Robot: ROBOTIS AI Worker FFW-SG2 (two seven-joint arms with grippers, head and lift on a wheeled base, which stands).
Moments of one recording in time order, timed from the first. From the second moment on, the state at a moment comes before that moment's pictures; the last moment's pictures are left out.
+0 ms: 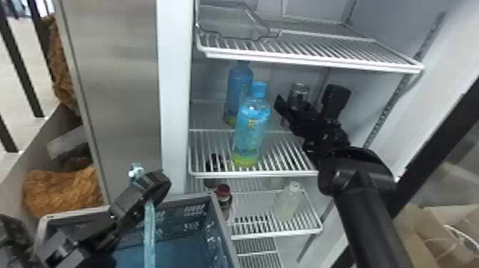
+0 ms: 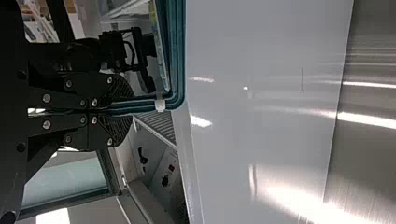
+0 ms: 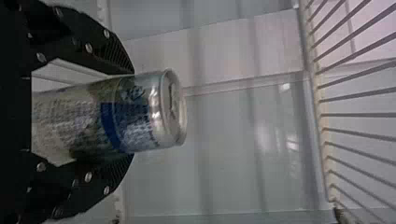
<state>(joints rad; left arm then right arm) 0.29 0.02 0.18 -1.97 1.66 0.99 -0.29 -0.51 -0.14 -0.11 -1.20 -0.18 0.22 0.17</state>
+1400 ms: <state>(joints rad) 0.31 0.04 0.16 -1.97 1.69 0.97 -0.30 -0.10 -0.17 -0.14 -1.80 -0.30 0.36 0.17</state>
